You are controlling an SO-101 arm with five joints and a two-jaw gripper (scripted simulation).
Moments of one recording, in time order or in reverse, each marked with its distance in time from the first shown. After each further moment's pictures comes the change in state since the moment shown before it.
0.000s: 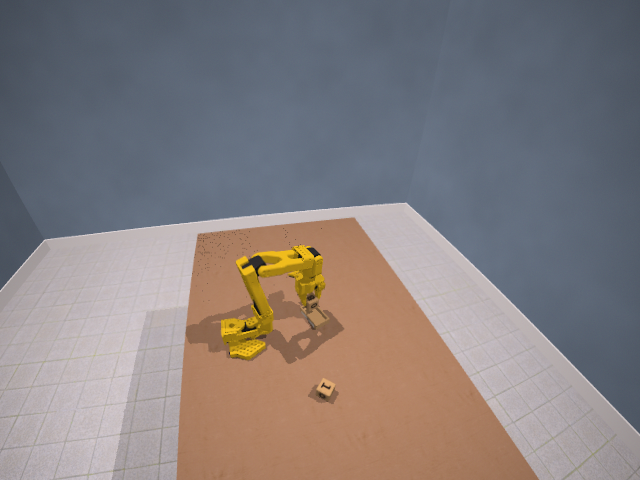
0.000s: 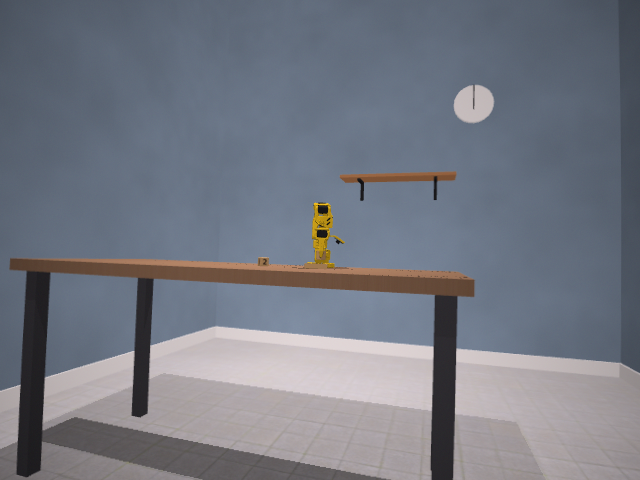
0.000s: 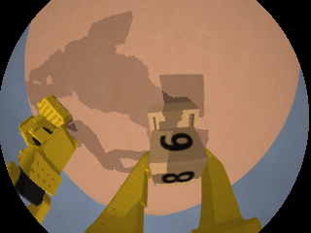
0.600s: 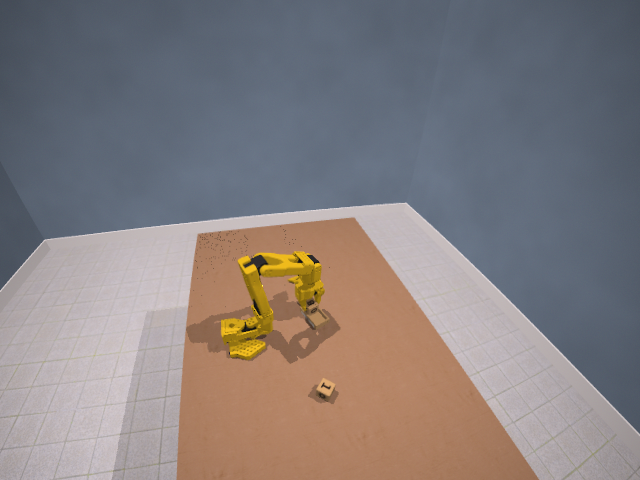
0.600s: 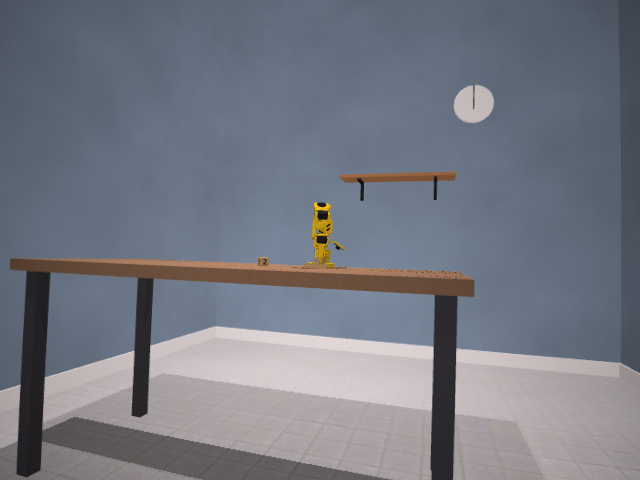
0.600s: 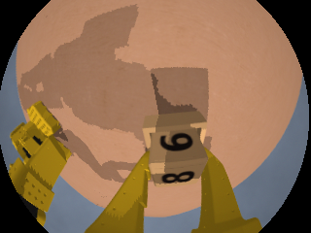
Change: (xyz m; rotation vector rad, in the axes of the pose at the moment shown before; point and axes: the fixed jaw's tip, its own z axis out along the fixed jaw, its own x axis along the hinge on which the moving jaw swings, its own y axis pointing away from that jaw) arm 0.000 -0.002 0.021 0.020 -0.001 0.000
